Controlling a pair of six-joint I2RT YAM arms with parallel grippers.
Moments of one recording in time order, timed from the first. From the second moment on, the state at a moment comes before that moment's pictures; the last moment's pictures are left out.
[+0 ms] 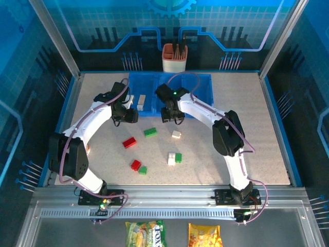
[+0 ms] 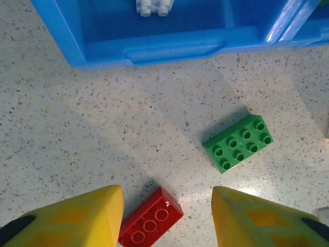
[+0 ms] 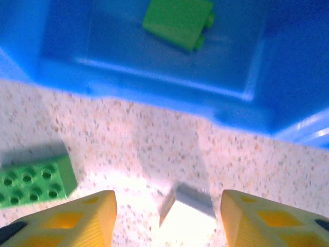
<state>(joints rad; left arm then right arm) -0.22 1.58 1.26 -0.88 0.09 -0.17 0.70 2.10 1.83 -1.06 0.13 0.53</state>
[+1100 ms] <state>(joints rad) 0.14 1.44 1.24 -0.80 0.13 -0.27 1.23 2.23 1.96 -1.12 0.09 0.52</state>
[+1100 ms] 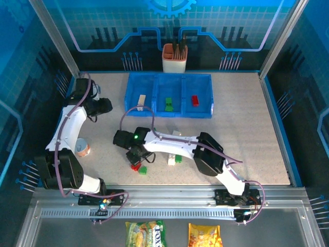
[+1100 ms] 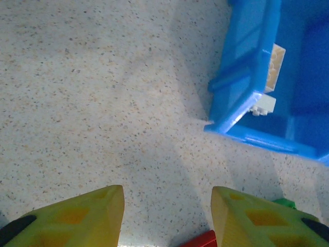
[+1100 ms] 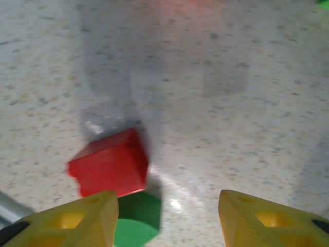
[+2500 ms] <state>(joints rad) 0.16 1.44 1.23 -0.78 0.24 -0.28 1.26 2.46 2.16 -1.23 0.07 0.45</state>
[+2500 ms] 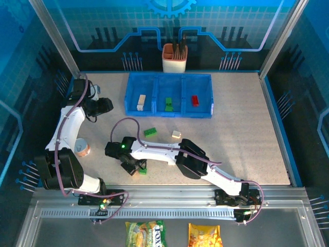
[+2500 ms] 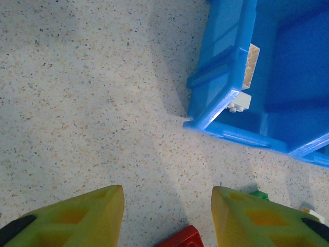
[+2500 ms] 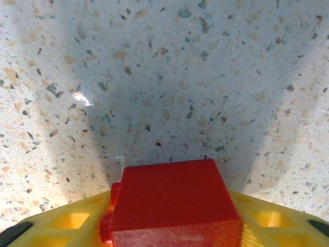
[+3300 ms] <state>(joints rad) 0.16 1.44 1.23 -0.78 0.24 -0.28 1.08 2.30 1.91 -1.14 0.05 0.49</state>
